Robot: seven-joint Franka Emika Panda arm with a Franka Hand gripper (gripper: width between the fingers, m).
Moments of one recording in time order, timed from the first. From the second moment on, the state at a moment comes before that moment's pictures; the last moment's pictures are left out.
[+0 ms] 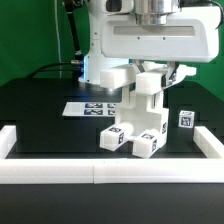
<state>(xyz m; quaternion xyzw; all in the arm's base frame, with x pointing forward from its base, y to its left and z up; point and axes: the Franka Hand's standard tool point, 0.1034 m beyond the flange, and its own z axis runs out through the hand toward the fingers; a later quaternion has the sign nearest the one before) 0.543 0.053 0.119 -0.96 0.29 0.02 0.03</state>
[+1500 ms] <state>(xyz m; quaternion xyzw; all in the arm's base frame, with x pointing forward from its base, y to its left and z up) 0.537 0.053 0.074 -0.97 0.26 0.02 0.01</state>
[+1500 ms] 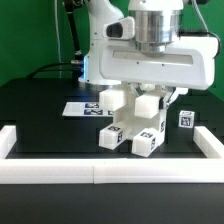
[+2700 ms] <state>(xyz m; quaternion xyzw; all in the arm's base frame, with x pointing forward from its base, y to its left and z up) 0.545 0.051 0.074 -0.97 0.24 0.01 0.02</state>
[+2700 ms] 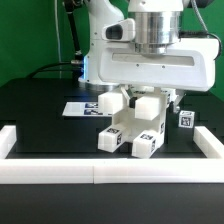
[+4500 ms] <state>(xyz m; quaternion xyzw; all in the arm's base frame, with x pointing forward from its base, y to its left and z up) 0.499 0.140 0.138 -0.96 0.28 0.01 0.04</state>
